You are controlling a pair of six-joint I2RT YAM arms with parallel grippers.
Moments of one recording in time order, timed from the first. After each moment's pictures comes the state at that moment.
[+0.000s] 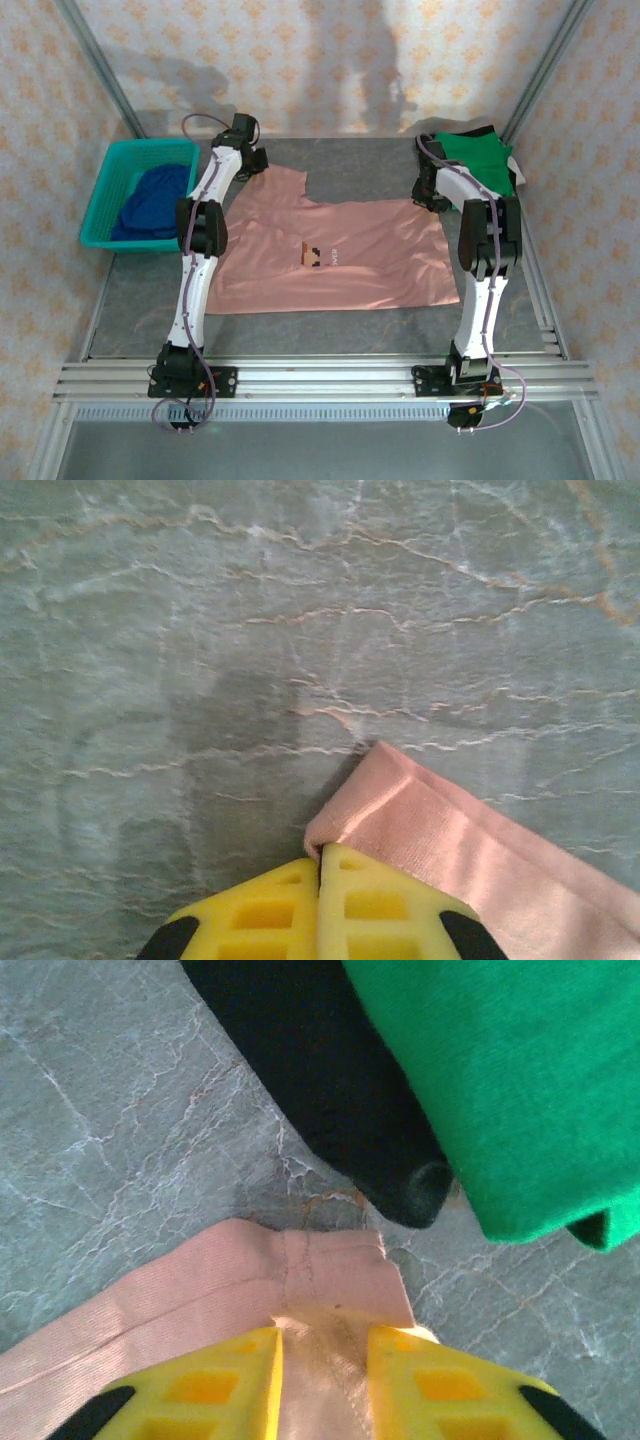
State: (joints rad) left arm -0.06 2.75 2.63 -0.93 0.06 -0.41; right arm 0.08 2.11 1.61 -0.72 0.18 0.51
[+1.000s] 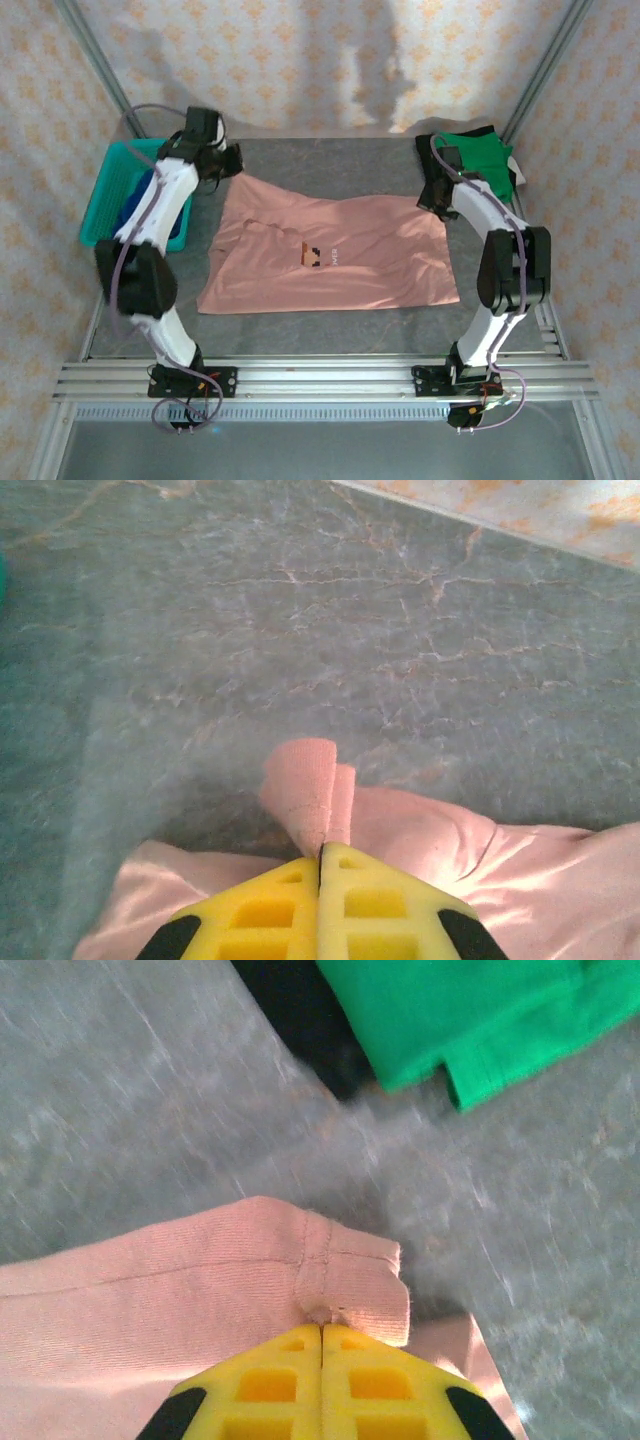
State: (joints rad) left arm -0.06 1.66 1.56 -0.77 0.10 -0.37; right arm 0.08 1.74 1.29 -0.67 0.13 0.48
